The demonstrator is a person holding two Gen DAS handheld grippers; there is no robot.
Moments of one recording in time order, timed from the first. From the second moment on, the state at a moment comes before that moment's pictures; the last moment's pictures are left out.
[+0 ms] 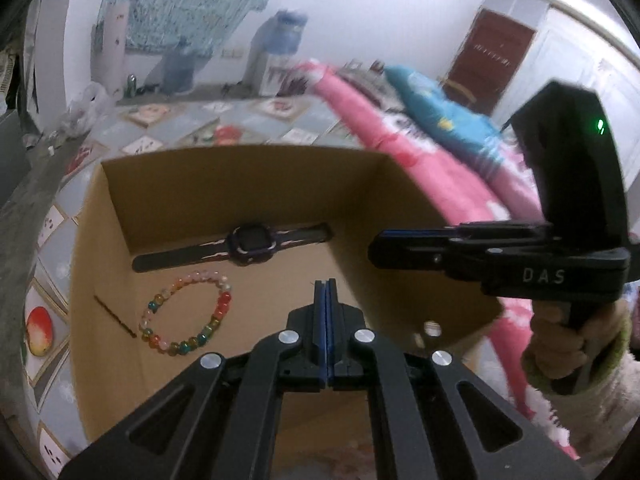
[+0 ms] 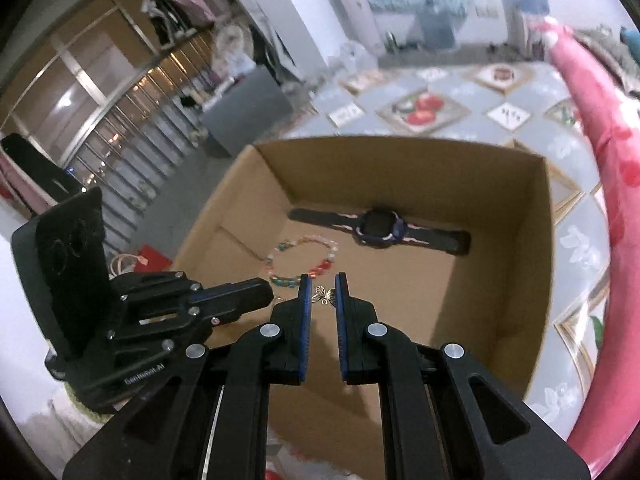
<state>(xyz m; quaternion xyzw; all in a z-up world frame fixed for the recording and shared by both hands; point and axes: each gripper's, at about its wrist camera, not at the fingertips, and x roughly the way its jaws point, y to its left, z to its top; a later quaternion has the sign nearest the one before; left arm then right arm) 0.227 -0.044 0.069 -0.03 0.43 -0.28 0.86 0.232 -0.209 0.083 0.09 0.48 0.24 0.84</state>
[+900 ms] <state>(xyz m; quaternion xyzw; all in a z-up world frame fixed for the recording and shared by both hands) 0.181 -0.030 0.095 -0.01 0.36 -0.24 0.90 0.183 -0.245 0.130 0.12 0.40 0.23 0.88</state>
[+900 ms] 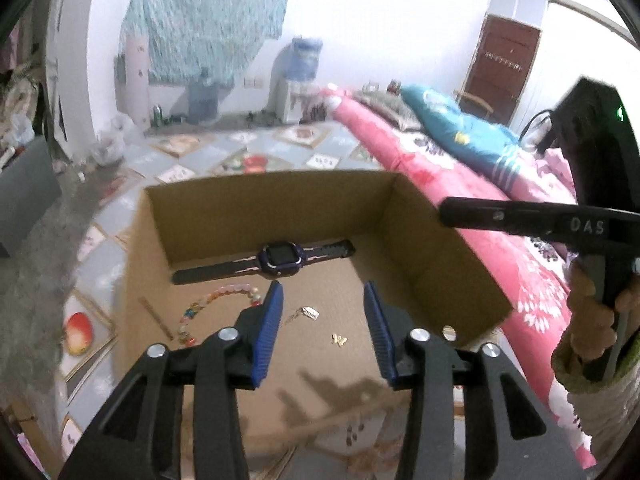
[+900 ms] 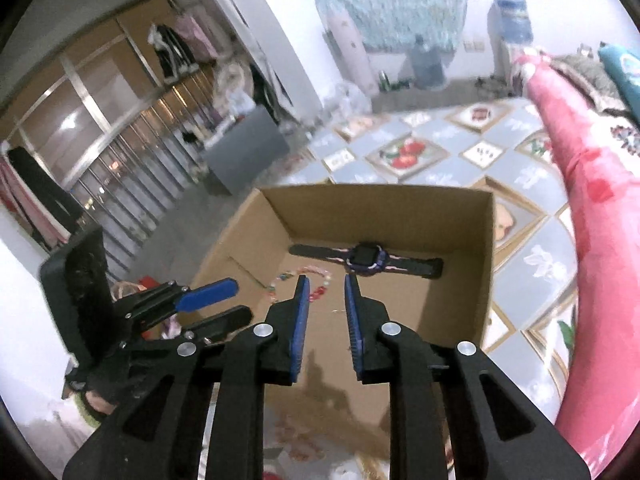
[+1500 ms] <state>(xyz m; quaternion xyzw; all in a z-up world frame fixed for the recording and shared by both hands) 0.066 -0.007 0.038 -0.09 0.36 -0.33 0.87 0.045 -0.266 0.056 0.17 0.40 0.23 0.87</state>
